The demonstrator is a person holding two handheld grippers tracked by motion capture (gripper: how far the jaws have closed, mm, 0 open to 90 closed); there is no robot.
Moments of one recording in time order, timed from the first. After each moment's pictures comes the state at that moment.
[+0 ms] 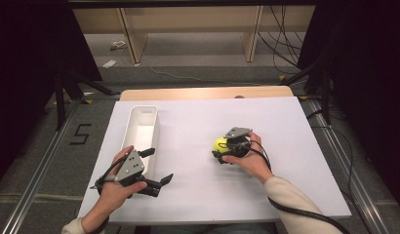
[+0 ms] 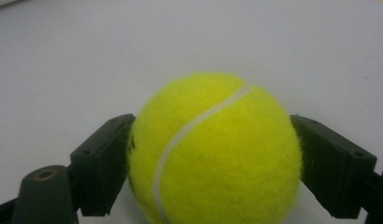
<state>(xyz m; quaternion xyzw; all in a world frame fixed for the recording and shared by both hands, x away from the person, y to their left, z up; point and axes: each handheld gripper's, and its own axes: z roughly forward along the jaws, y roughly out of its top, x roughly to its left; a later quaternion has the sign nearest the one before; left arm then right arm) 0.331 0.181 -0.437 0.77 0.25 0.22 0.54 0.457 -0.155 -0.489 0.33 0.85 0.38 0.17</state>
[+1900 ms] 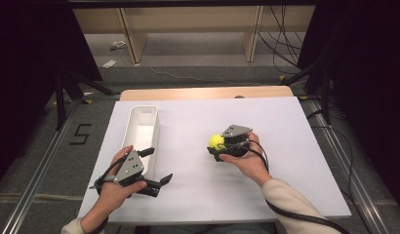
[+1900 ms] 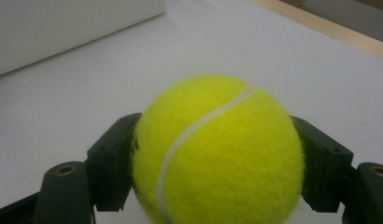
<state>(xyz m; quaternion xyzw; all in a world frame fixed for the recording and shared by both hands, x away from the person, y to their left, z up) 0.330 0.182 -0.435 0.77 0.24 0.23 0.54 0.441 -0.143 -0.461 0.31 0.83 0.43 0.18</state>
